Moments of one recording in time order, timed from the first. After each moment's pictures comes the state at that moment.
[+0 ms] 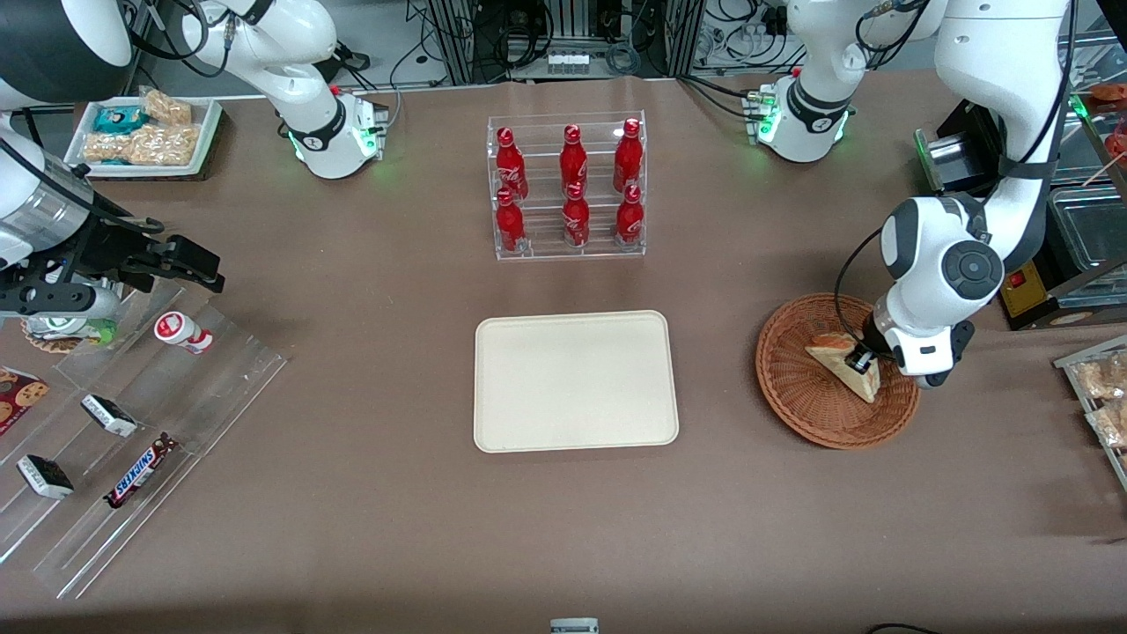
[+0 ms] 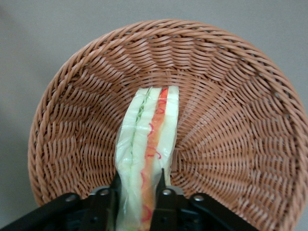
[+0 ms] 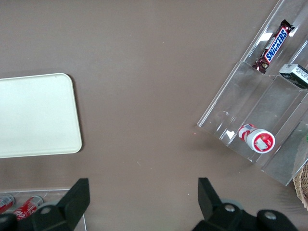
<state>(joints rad) -0.11 0.25 0.05 -2.18 0.05 2.39 -0.97</state>
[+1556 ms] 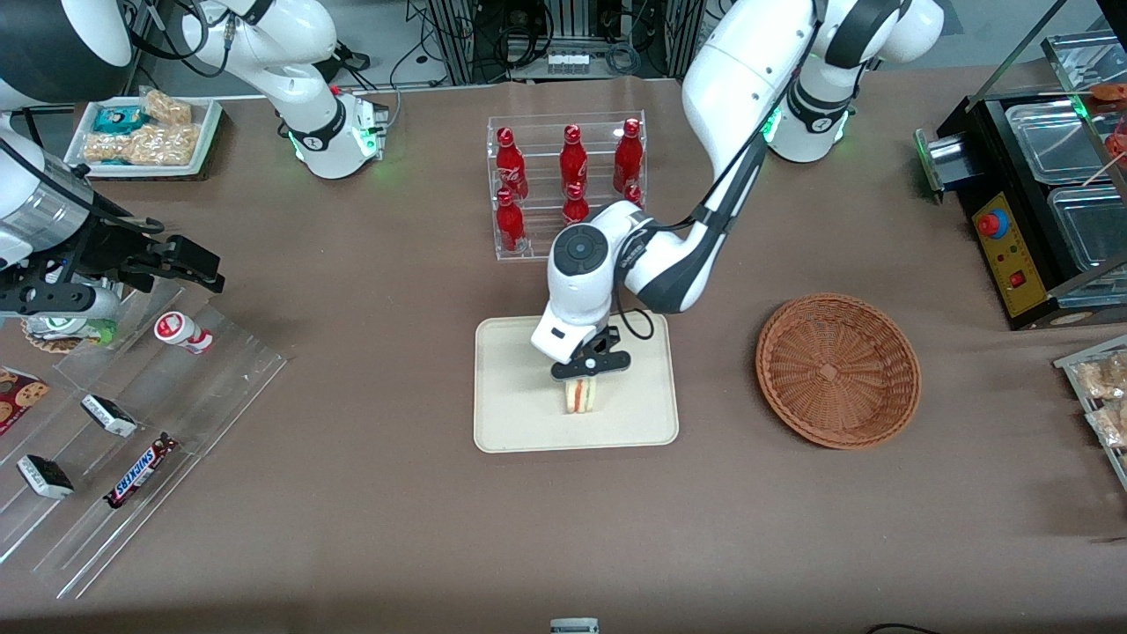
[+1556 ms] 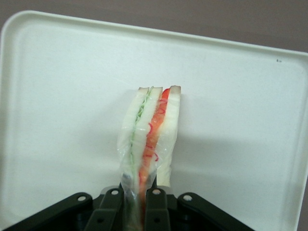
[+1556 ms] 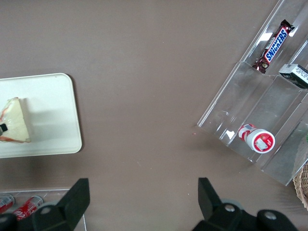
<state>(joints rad) -0.78 0.75 0.01 -1.47 0.05 2.29 -0.98</state>
